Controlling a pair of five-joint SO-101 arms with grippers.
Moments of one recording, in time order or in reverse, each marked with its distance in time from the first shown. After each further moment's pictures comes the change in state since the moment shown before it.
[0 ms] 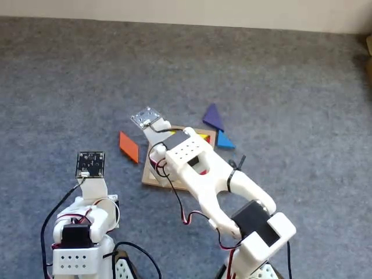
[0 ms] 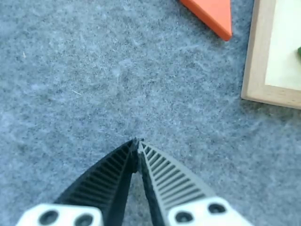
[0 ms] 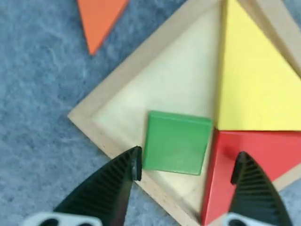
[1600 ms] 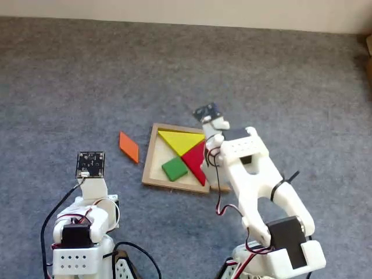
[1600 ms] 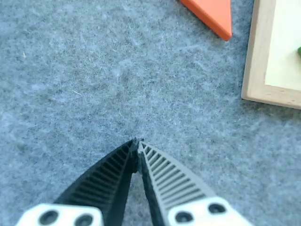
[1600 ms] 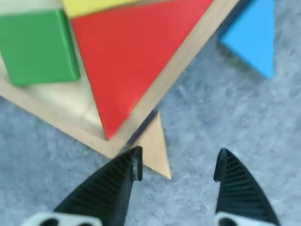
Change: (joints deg) left arm 0.0 0.0 0.0 0.0 0.0; right arm 21.3 -13.4 16.2 5.5 10.9
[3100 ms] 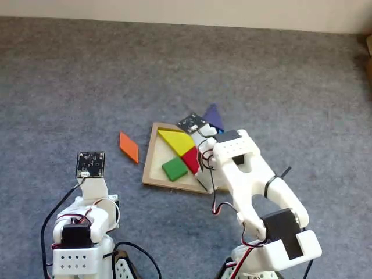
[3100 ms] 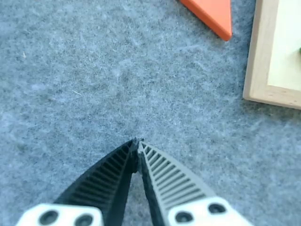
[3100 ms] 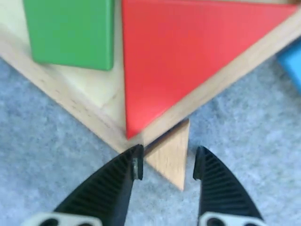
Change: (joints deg) left arm 0.0 0.0 0.0 0.0 0.0; right arm -1.4 7.0 -0.7 0.1 8.6
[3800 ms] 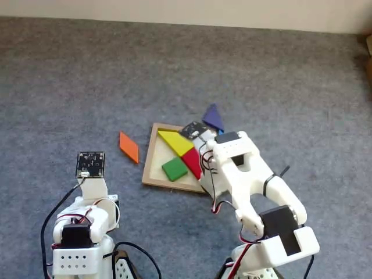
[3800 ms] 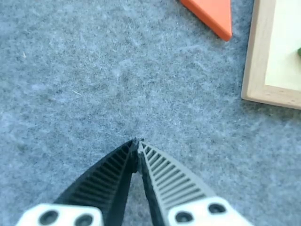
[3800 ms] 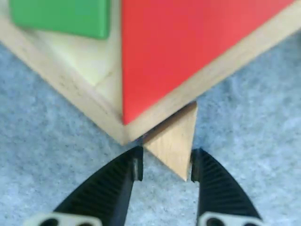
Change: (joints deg) left arm 0.0 0.0 0.0 0.0 0.0; right arm 0.1 0.3 0.9 -0.4 -0.6
